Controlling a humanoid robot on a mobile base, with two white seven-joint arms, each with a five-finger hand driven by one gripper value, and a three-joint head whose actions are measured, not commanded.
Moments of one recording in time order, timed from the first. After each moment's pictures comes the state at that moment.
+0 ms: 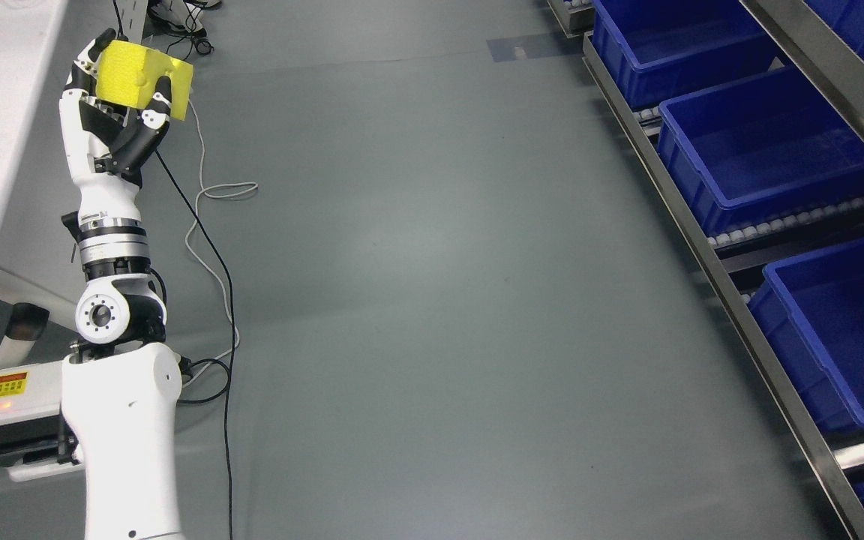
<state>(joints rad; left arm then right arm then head) -0.50 0.00 0.24 -1.31 0.13 -0.30 -0.07 0.00 0.00 -0.09 0.00 0.00 -0.10 0.02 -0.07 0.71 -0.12</state>
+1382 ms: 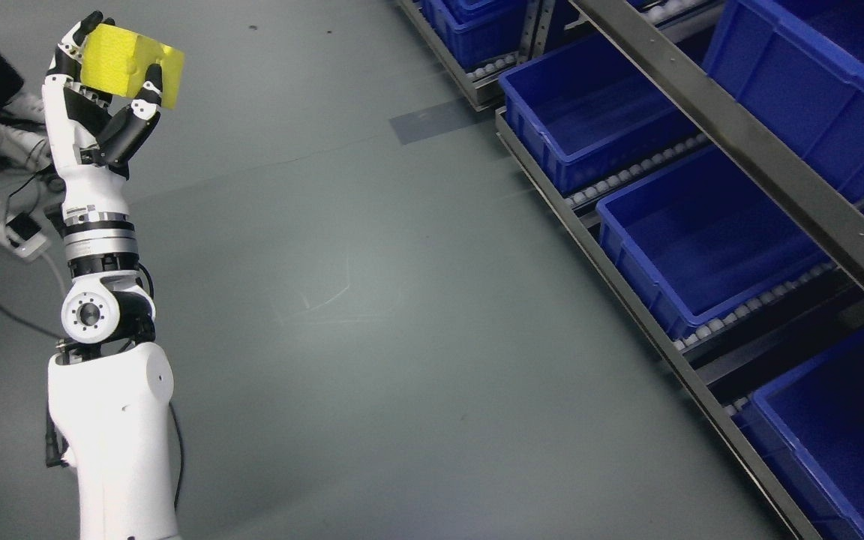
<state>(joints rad) -0.49 0.00 0.25 -1.39 0.08 -0.29 -0.07 0.00 0.00 -0.09 0.00 0.01 -0.10 0.02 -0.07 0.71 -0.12</state>
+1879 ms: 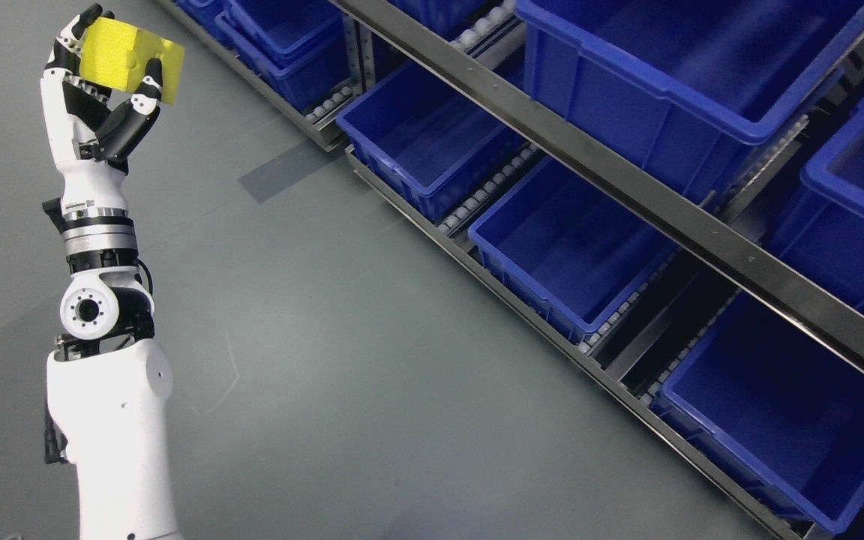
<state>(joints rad) -0.50 0.00 0.25 -1.40 0.08 -0.28 -0.07 0.00 0.00 -0.09 0.00 0.00 -0.10 0.02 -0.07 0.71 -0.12</state>
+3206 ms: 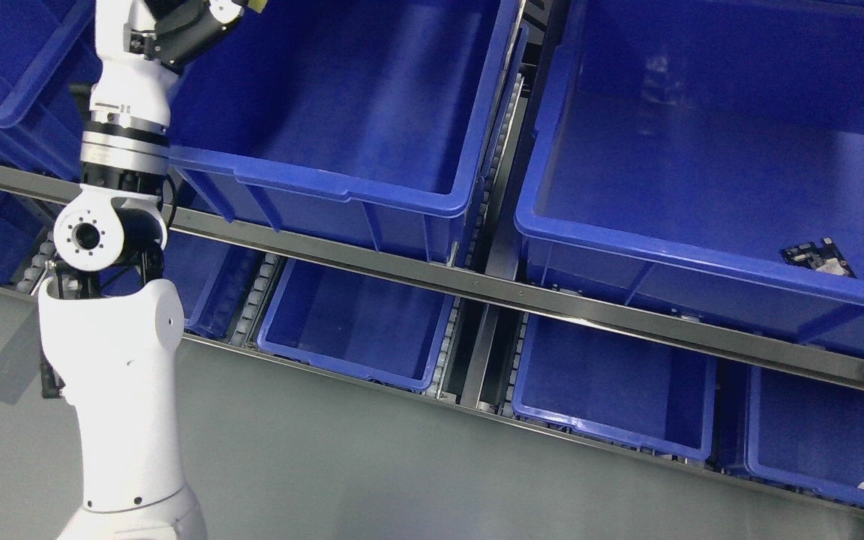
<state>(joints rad) -0.65 0.00 0.06 -1.63 0.08 0.05 -0.26 0.00 0.00 -0.09 0.00 0.00 -0.10 0.02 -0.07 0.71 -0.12</state>
